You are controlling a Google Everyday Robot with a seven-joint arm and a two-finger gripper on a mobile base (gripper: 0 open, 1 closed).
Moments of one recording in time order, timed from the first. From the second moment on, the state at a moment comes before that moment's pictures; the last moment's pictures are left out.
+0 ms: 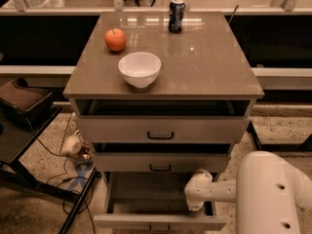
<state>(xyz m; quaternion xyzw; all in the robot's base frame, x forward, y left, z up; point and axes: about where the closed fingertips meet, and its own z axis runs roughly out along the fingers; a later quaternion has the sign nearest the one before) 0.510 -0.183 0.164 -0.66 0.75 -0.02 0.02</state>
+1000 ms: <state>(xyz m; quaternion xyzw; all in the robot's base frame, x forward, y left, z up) 0.348 -0.159 0.220 -0.57 0.82 0.02 -0.06</state>
